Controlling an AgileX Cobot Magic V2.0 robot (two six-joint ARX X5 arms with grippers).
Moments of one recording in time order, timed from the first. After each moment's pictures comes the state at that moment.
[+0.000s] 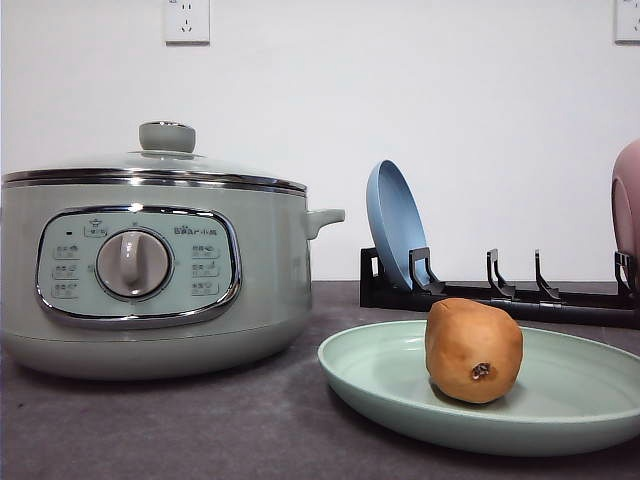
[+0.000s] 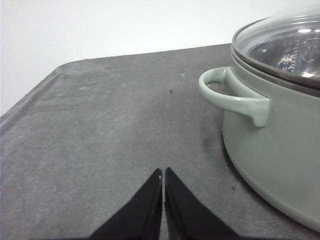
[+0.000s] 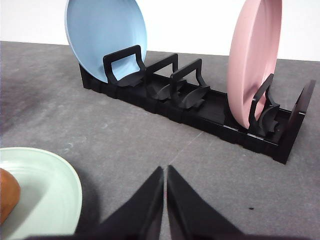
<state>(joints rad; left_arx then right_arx) 0.04 0.01 0.03 -0.18 -0.03 0.13 -0.03 0.01 0.02 -0.16 -0.21 0.00</state>
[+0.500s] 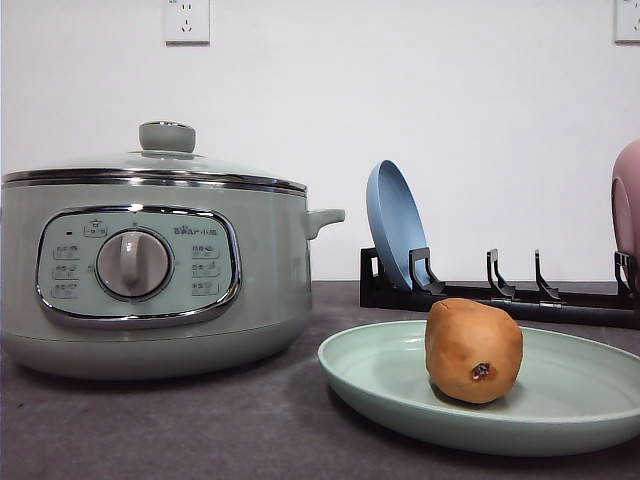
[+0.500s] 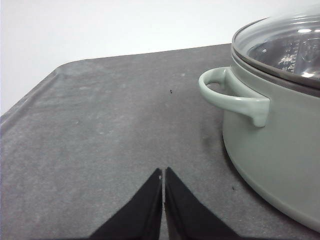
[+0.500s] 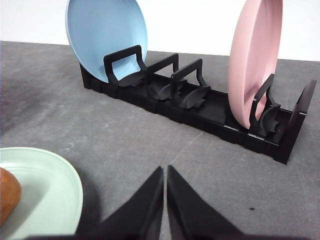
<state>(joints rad) 0.04 0.01 0.03 -0.18 -0.03 0.13 -0.03 0.01 0.02 -0.16 -0.21 0.00</state>
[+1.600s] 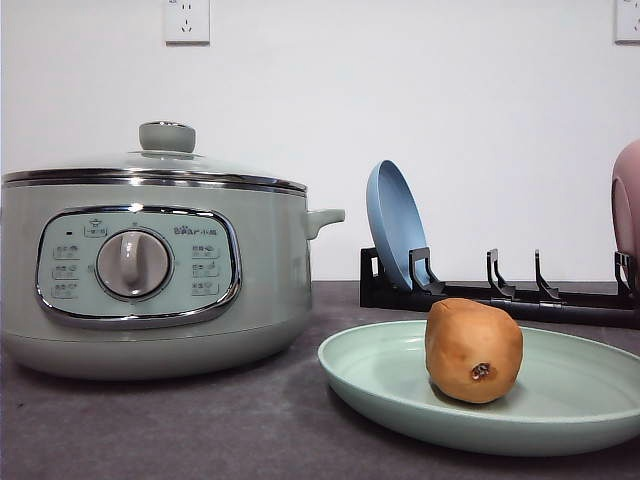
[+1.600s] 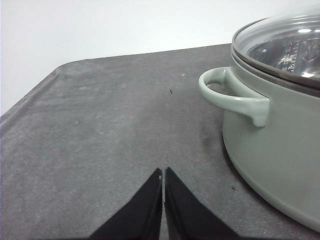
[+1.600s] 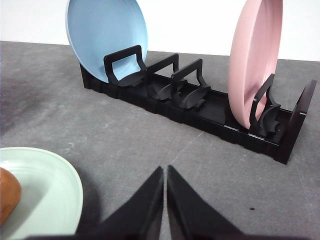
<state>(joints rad) 0.04 0.01 0.03 -0.18 -0.03 0.13 -0.03 0.01 0.02 -0.16 -0.21 0.00</state>
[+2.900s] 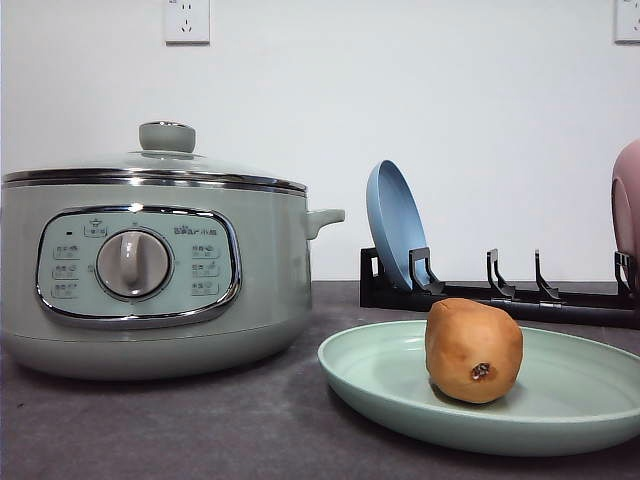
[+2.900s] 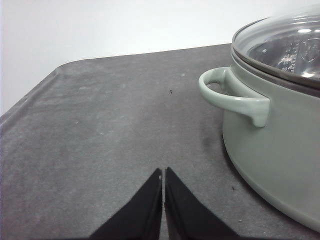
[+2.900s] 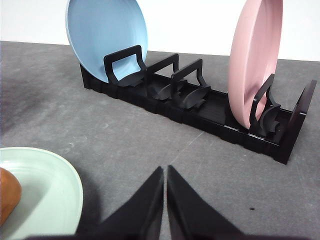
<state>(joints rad) 0.04 0.01 0.03 -0.18 -0.03 0.13 -0.03 0.01 0.02 -0.16 -0.21 0.00</state>
